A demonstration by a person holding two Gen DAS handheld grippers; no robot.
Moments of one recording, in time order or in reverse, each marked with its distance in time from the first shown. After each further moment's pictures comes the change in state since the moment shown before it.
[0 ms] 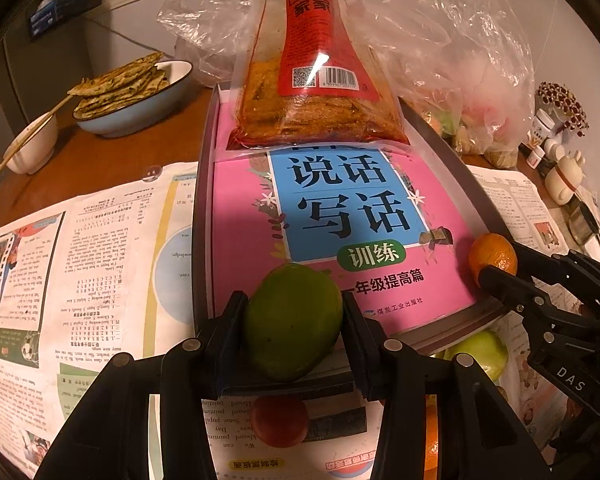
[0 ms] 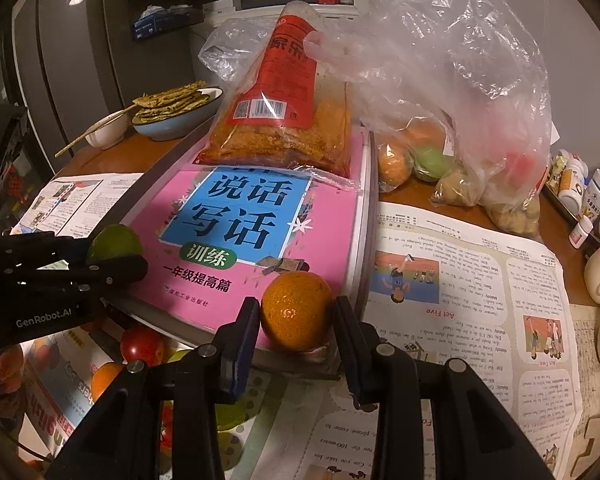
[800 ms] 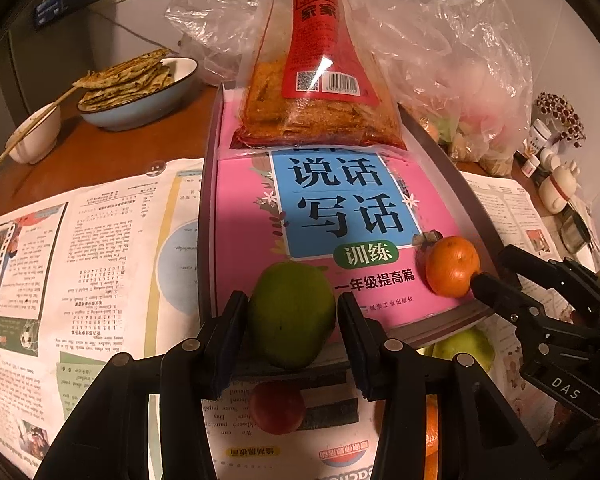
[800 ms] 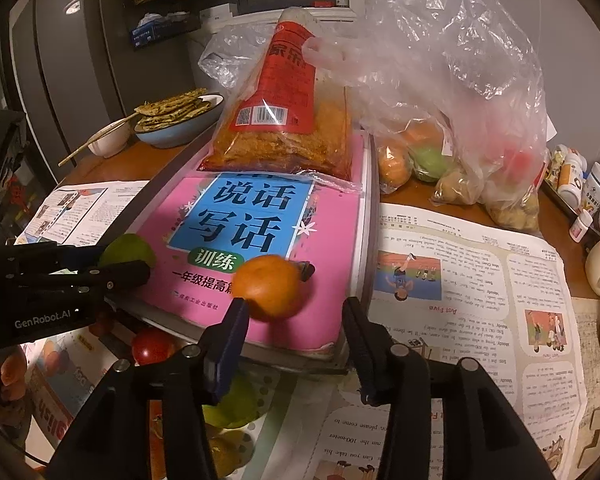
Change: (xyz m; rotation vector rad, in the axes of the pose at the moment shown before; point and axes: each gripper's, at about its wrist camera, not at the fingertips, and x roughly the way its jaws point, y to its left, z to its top) left arm -0.009 0.002 -0.002 -0.031 -0.001 -0.019; right arm -0.008 0.001 -0.001 0.026 -0.021 0.015
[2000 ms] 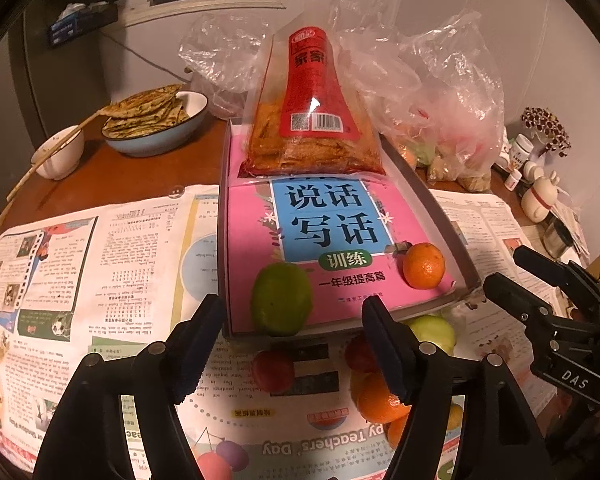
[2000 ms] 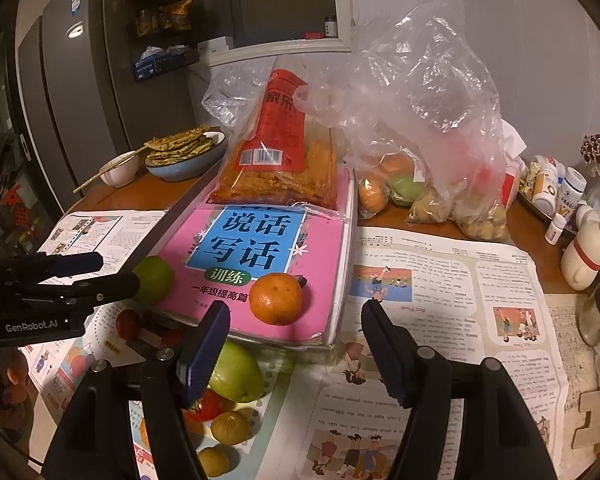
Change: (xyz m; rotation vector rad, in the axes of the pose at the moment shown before) left arm -0.055 -0.007 -0.013 0.005 -0.095 0.005; right arm -0.054 -0.006 -0.009 0.035 -0.115 -0.011
